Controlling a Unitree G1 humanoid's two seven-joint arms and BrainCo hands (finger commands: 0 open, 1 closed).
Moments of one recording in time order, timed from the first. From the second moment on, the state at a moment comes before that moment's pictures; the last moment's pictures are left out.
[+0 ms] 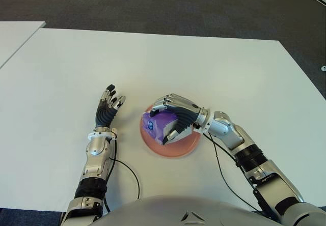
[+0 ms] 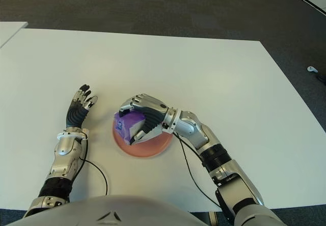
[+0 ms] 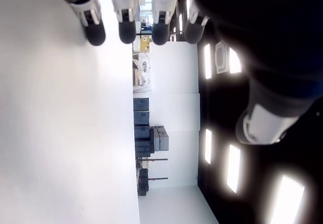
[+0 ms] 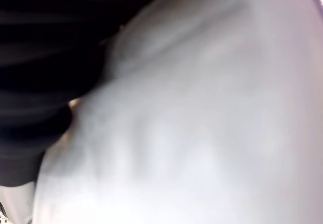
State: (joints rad) left arm 0.02 0.06 0.13 0.39 -0.06 -0.43 -0.02; right arm -0.35 -0.42 0.46 0.20 -0.38 -0.77 0.29
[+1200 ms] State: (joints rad) left arm 0.01 0.07 0.13 0.39 -0.04 -0.41 -0.02; right arm -0.26 -0.48 0.43 -0.07 -0.60 -0.61 0.36
